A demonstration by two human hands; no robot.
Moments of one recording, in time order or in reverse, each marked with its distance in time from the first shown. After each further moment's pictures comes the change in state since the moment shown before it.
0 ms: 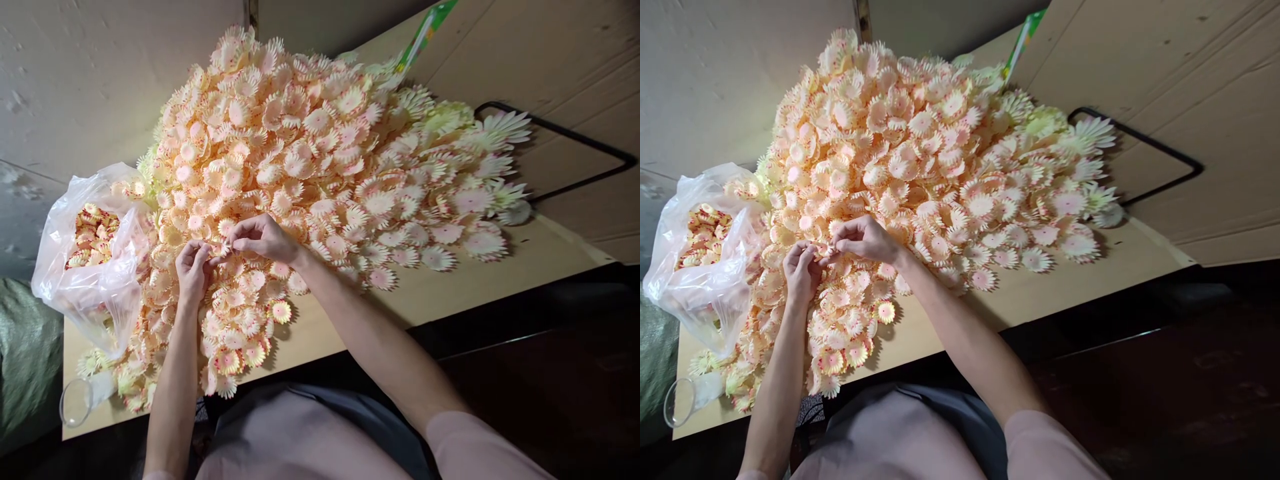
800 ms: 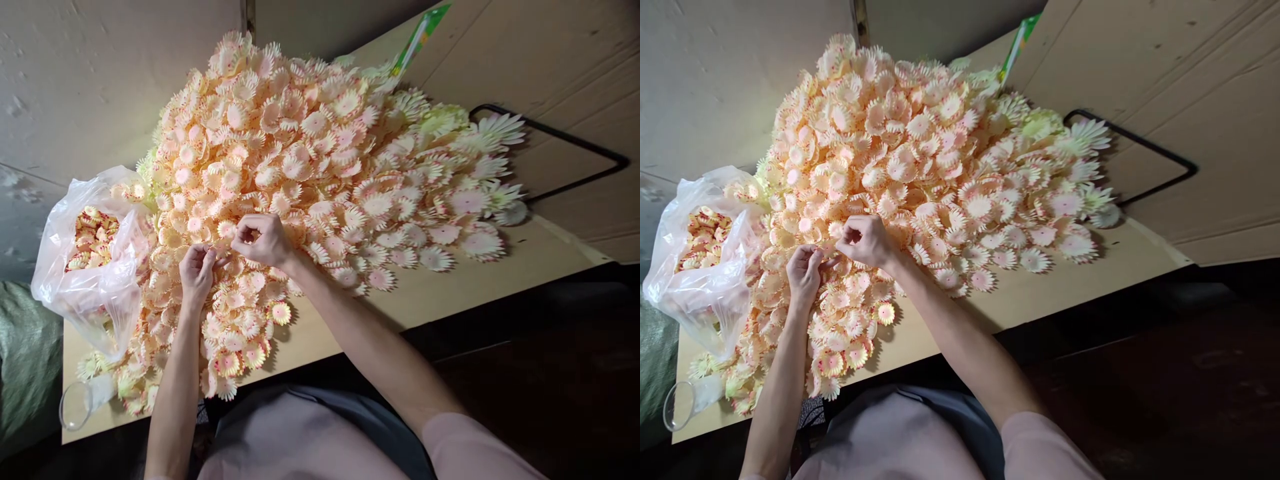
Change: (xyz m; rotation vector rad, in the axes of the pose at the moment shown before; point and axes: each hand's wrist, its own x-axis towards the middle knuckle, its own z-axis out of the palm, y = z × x) left_hand -0.005 -0.003 0.003 0.233 -0.001 0.116; right_hand 0.004 0.008 0.004 -0.743 0.340 -0.370
